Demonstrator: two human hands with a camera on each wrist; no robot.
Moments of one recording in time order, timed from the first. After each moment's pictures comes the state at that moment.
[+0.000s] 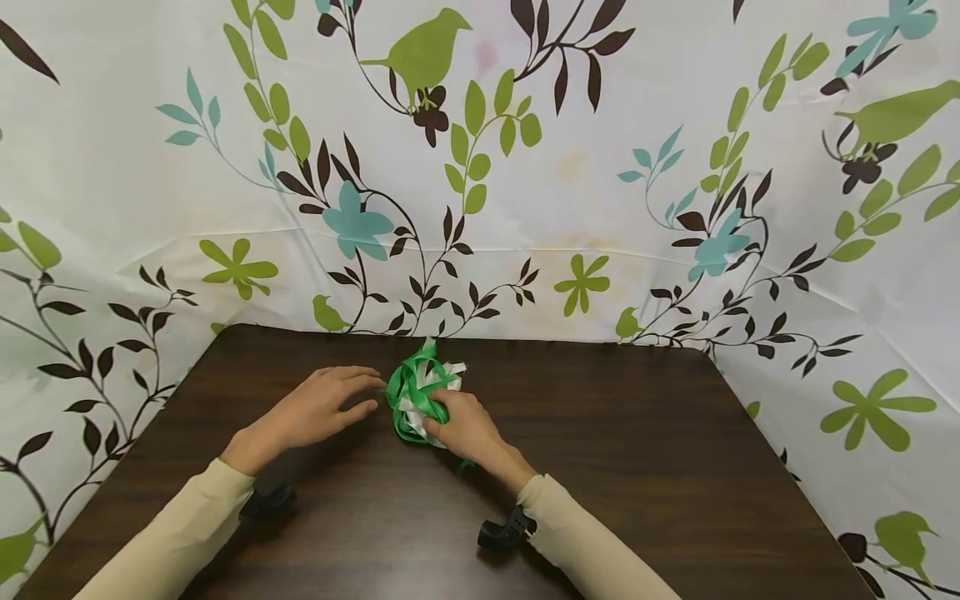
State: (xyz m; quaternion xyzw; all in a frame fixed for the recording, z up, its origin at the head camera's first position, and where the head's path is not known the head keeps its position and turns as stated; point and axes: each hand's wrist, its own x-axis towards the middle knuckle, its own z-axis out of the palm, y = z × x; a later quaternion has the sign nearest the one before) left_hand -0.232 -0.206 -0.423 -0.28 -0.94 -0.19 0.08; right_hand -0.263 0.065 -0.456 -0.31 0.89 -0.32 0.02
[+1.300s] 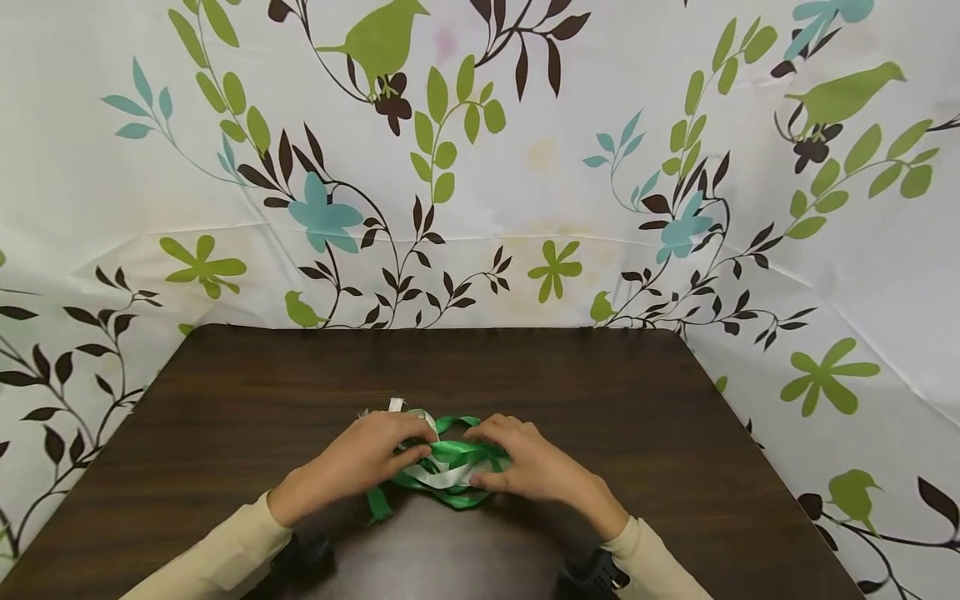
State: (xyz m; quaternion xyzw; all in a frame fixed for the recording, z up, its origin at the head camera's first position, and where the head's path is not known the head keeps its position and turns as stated) left_hand -0.181 -0.095 -0.416 -0.38 -0.89 -0.25 0.06; right_hand -0.198 0.188 -0.422 -0.39 0.87 -0.30 0.09
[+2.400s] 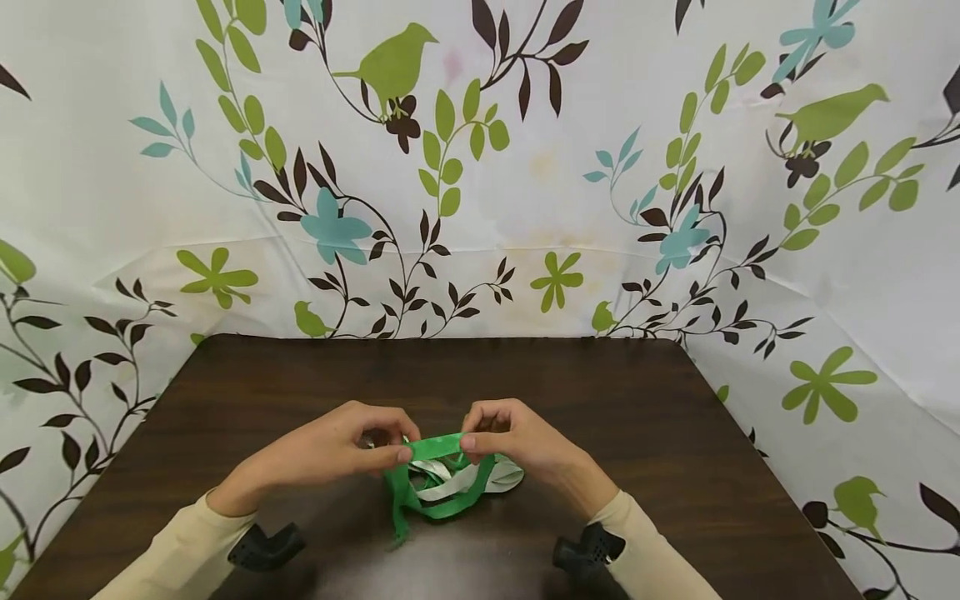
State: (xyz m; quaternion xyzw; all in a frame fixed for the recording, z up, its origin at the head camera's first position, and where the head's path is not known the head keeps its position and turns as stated) left_hand -0.167 -0.135 -0.351 -0.40 -0.78 -0.46 -0.14; right_hand -0.210 0.165 -0.391 -0.40 0.58 -0.66 0.28
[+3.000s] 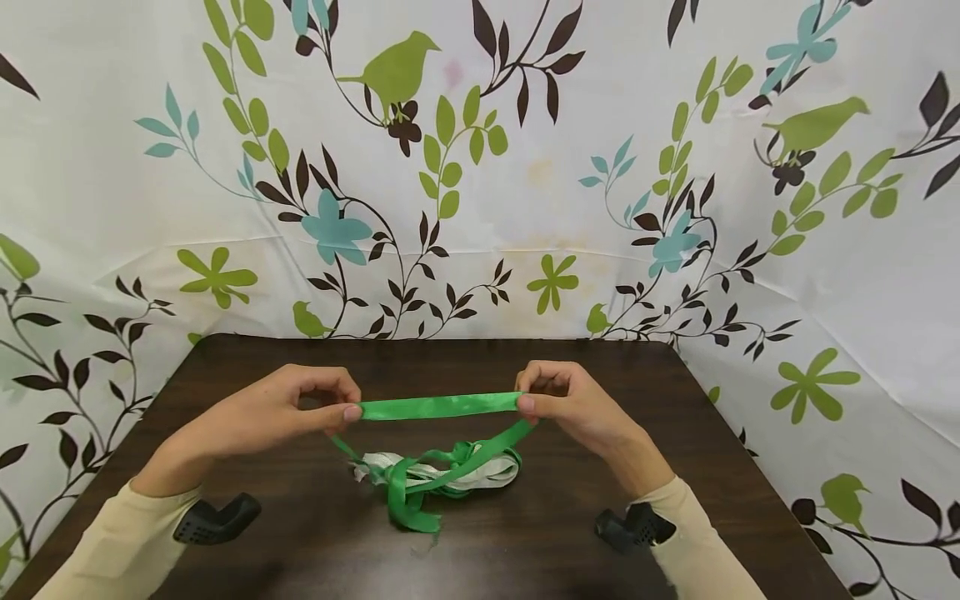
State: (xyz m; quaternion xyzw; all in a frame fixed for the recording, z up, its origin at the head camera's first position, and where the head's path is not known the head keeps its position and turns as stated) left_hand -0.162 -0.188 -0.313 -0.34 -0.82 -0.45 -0.07; right_hand -0.210 0.215 -0.327 -0.44 0.58 -0.66 0.18
